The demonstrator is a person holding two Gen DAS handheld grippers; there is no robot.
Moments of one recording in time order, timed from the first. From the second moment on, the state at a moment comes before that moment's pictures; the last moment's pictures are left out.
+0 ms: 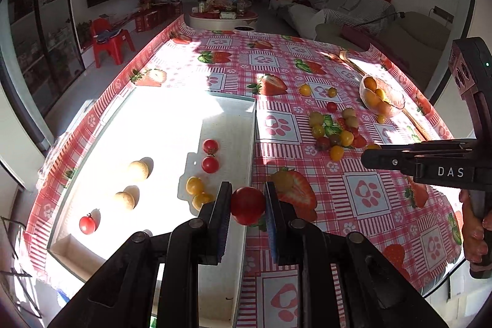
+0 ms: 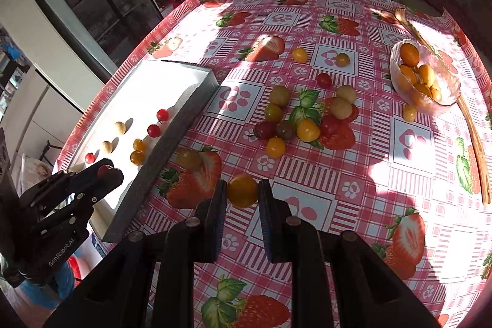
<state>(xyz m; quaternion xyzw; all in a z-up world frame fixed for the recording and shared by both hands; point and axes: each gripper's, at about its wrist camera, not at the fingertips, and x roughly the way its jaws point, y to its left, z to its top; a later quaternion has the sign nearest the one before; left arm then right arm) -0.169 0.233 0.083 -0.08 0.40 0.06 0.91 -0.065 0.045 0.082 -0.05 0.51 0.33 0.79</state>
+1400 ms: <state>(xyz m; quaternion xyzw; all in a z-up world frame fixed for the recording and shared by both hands) -0.063 0.362 0.021 -0.09 0.51 0.16 0.84 0.010 0.242 0.012 -0.14 0.56 0.37 0.73</state>
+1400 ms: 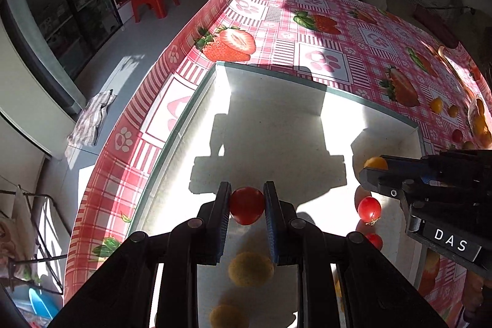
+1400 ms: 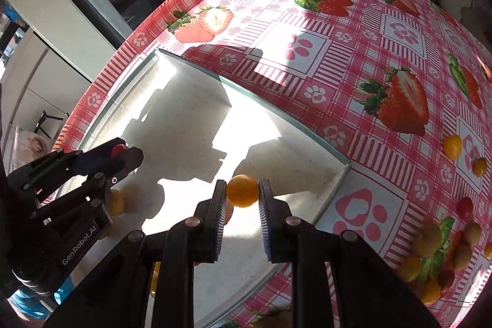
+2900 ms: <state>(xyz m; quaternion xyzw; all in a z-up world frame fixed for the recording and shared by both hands) -0.111 0.193 0.078 -0.01 0.44 0.04 0.90 -0.021 -0.001 0.035 -0.06 0.54 0.25 0.81</state>
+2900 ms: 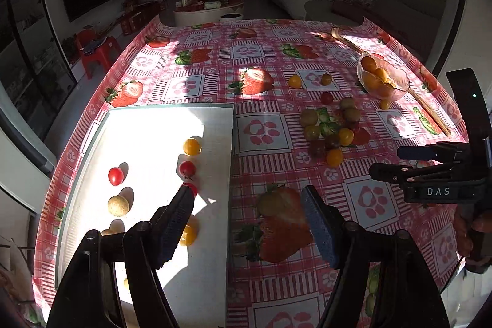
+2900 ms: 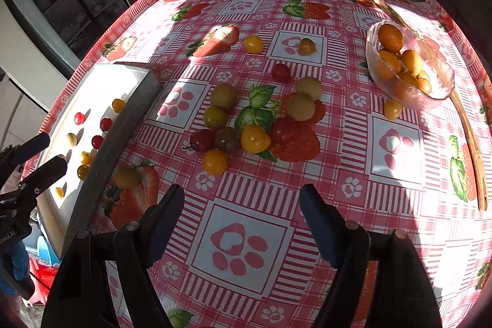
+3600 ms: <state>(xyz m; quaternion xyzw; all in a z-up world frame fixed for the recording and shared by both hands) -0.051 0.124 0.022 -0.04 0.49 0.03 0.87 0.030 -0.042 0.018 0.01 0.53 0.23 0.82</state>
